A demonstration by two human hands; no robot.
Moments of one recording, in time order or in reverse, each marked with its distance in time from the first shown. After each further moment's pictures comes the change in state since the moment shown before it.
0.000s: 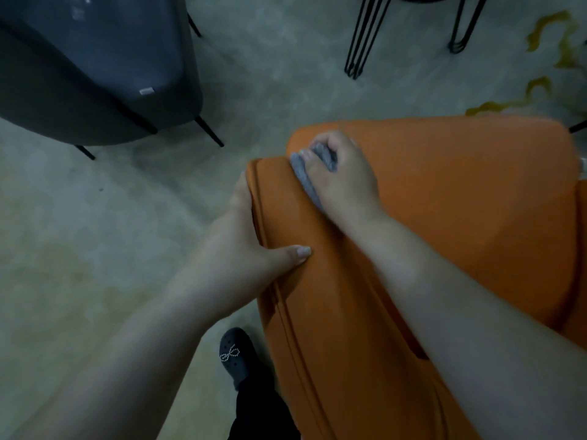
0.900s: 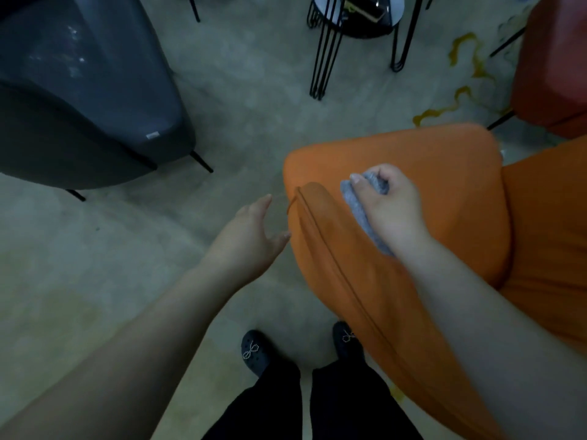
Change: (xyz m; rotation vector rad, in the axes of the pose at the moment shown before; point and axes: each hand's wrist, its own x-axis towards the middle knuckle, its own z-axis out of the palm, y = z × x) left_hand 0.012 -0.023 -0.086 0.396 -0.093 0.202; right_hand -0.060 -0.078 -0.035 -0.007 0.304 0.238
